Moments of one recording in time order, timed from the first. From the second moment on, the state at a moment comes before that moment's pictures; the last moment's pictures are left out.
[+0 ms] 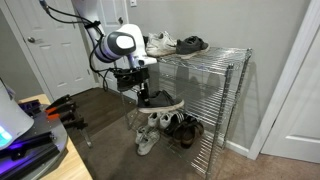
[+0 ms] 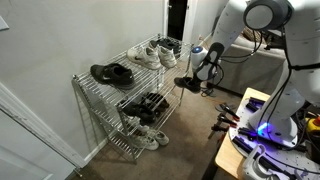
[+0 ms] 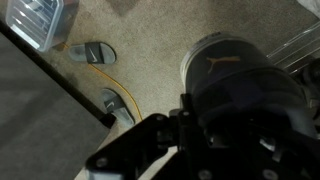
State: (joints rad) arm 0.40 0.60 -0.55 -2.39 -0.11 2.86 0.75
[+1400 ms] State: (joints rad) arm 0.54 0.53 -0.67 -2.66 0.38 3.37 0.76
